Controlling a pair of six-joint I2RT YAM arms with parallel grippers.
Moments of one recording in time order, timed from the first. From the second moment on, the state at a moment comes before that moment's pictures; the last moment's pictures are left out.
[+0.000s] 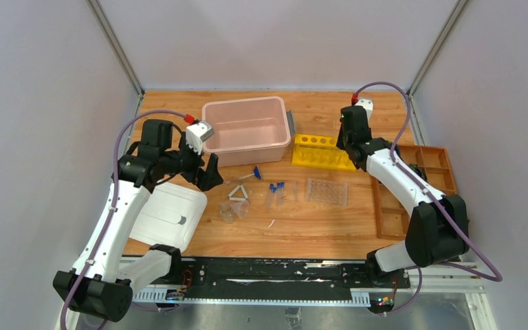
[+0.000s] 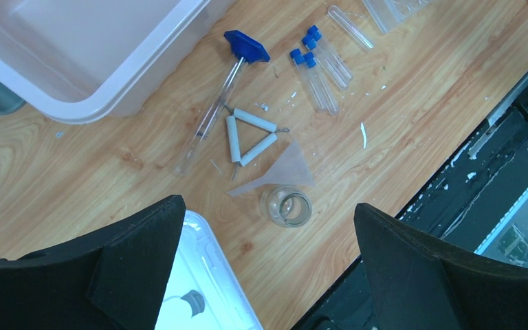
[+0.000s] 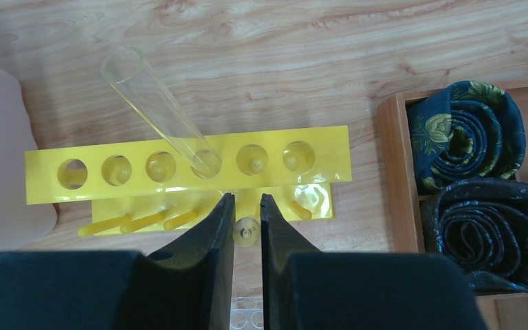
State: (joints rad) left arm -0.20 1.02 1.12 -0.89 0.55 0.26; right arm 0.31 1.42 1.07 -0.29 0.39 0.32
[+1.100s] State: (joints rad) left arm -0.20 1.02 1.12 -0.89 0.54 0.27; right arm 0.31 1.49 1.00 -0.22 0.40 0.33
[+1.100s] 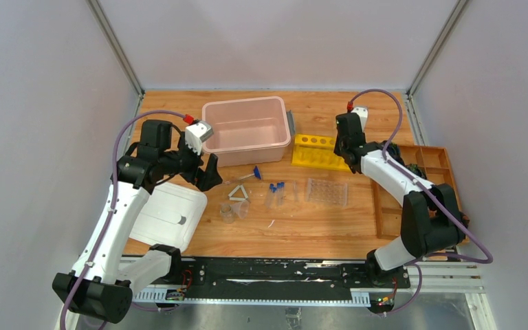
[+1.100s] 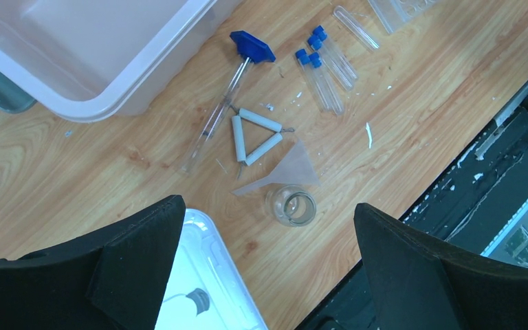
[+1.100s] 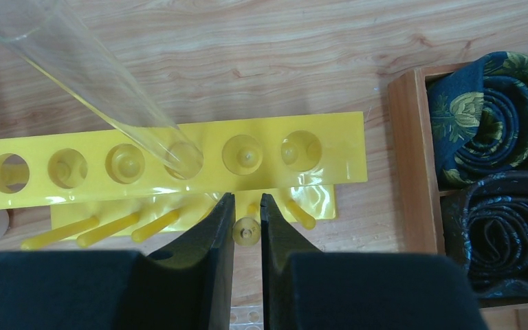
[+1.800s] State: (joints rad) left arm -0.20 1.02 1.13 -0.89 0.55 0.27; right arm 0.32 1.41 0.89 -0.20 0.38 0.37
